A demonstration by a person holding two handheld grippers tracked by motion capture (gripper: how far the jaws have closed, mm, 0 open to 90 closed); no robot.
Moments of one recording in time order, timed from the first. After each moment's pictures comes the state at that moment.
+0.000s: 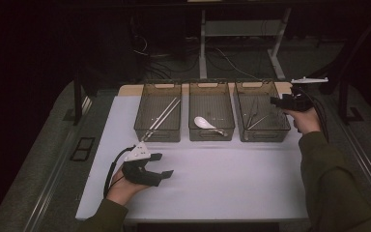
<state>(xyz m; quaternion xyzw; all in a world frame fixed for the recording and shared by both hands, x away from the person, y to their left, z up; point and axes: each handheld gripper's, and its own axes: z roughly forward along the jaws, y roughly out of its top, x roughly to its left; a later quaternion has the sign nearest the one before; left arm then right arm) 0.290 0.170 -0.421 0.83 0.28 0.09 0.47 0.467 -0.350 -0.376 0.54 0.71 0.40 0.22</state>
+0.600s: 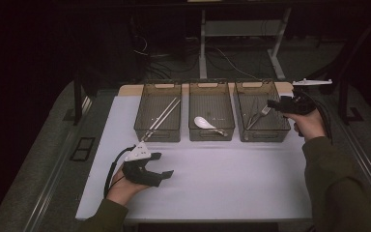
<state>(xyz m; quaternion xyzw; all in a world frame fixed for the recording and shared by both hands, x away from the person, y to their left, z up) 0.291 0.168 -0.421 0.83 0.28 0.09 0.47 0.441 -0.341 -0.363 0.51 0.72 0.43 0.19</state>
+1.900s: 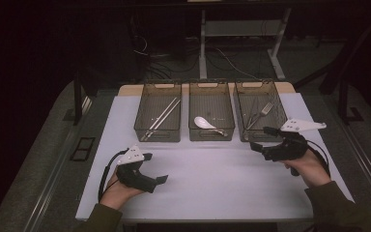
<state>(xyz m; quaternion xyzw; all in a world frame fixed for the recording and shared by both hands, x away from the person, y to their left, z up) 0.281 0.184 -0.423 0.82 0.30 0.09 0.48 0.314 -0.281 -0.380 0.35 0.78 0.49 0.16</state>
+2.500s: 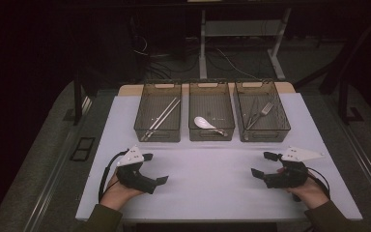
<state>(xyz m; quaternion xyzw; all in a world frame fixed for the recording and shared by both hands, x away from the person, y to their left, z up) 0.279 0.184 -0.424 0.82 0.29 0.09 0.48 0.267 -0.289 -0.432 0.35 0.79 0.49 0.14</state>
